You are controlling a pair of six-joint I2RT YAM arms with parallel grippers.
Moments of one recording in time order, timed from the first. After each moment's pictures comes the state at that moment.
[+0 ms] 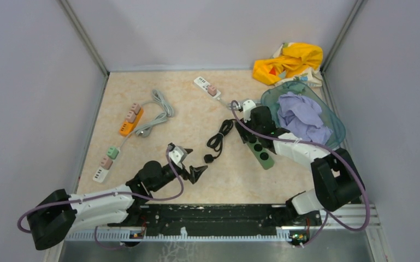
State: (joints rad) left arm -0.97 0.92 0.11 0.75 -0.09 -0.07; right arm 0.46 1.44 0.76 -0.02 0.05 -0.14
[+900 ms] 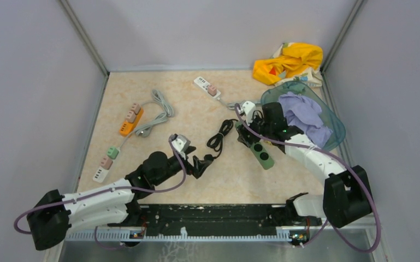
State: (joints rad) left arm -0.97 0.91 0.29 0.48 -0.10 -0.23; right arm 0.38 1.27 0.79 -0.21 -0.39 -0.36
